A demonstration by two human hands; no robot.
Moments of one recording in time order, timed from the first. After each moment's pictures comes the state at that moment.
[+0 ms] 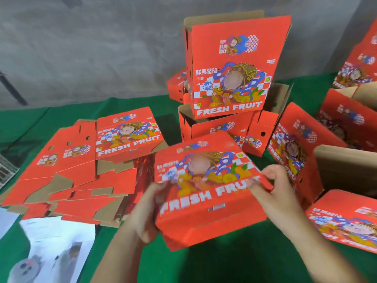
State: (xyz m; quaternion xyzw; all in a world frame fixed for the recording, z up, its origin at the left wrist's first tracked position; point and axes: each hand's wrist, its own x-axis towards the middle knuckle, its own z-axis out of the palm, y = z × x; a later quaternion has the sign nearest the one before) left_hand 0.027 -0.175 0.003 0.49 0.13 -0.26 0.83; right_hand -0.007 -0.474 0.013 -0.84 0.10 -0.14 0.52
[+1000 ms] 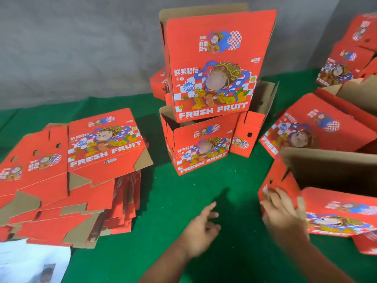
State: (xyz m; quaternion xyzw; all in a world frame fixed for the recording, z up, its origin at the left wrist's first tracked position) left_hand 0.034 -0.295 -0.107 0.81 -0.11 -0.30 0.50; right_hand 0.000 -0.569 -0.108 -0.99 0.05 -0.12 -0.04
